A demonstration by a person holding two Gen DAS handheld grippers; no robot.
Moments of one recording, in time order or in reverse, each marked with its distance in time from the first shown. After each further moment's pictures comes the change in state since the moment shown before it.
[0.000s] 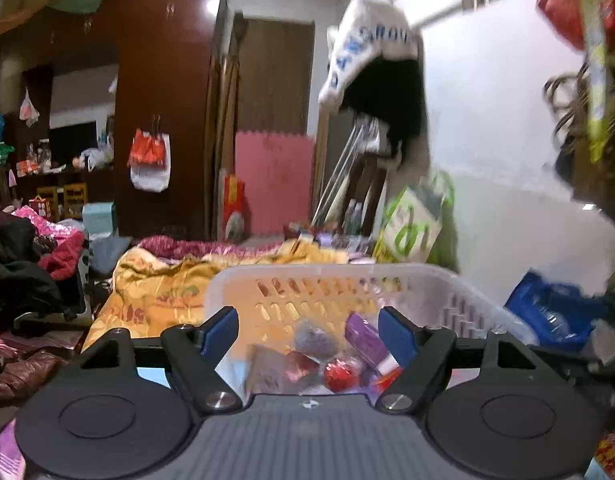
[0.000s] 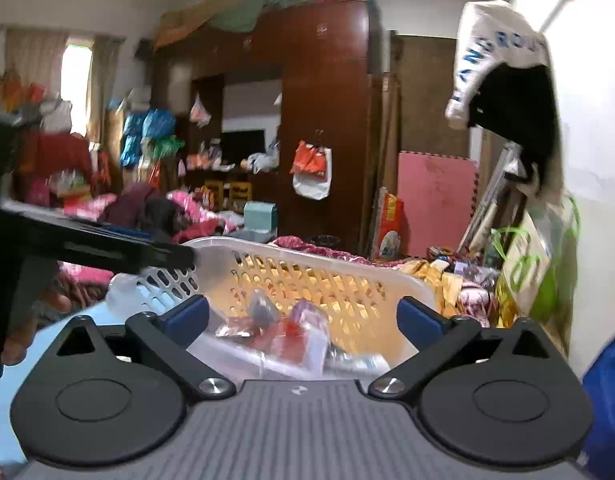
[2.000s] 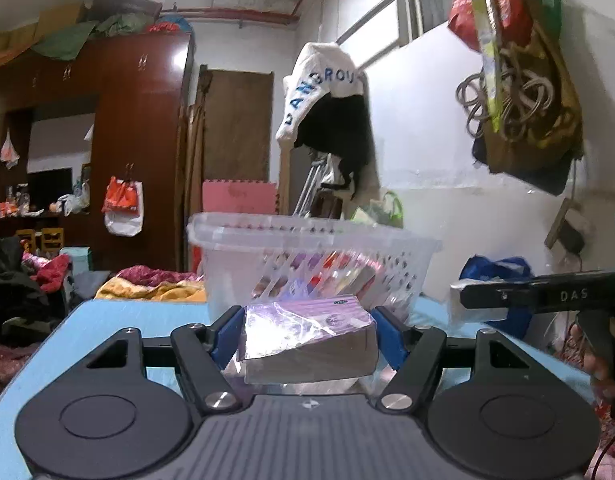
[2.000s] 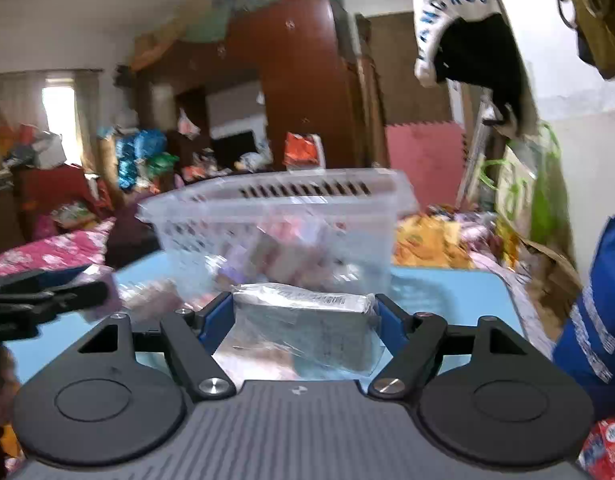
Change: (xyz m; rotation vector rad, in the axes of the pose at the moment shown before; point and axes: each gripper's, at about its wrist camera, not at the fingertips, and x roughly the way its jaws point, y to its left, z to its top) left arm -0.082 -0.020 -0.119 0.089 -0.166 -0.104; right arm -0.055 0.002 -0.067 0.100 0.008 0.037
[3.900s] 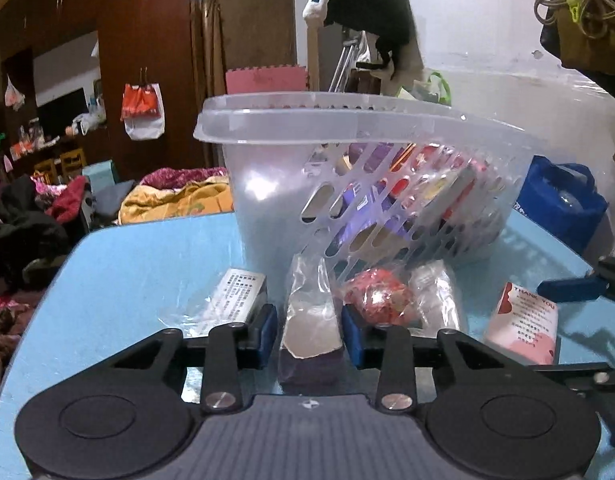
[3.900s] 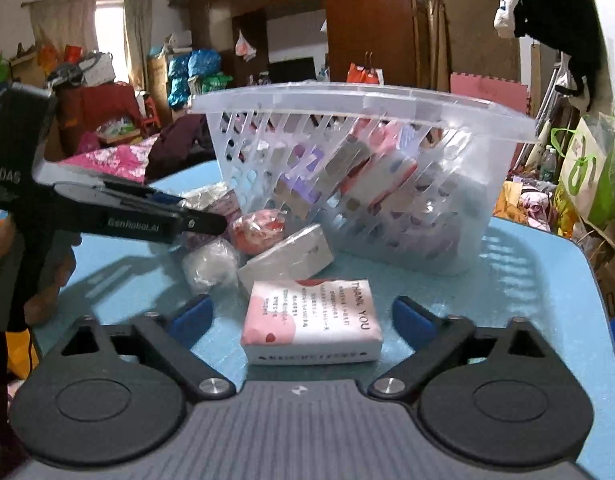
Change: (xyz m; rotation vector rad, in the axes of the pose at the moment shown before) left arm 0.091 0.031 -0.002 0.021 0.409 0.122; right arm 0.075 0.020 -0.028 -0.124 0.273 0.123
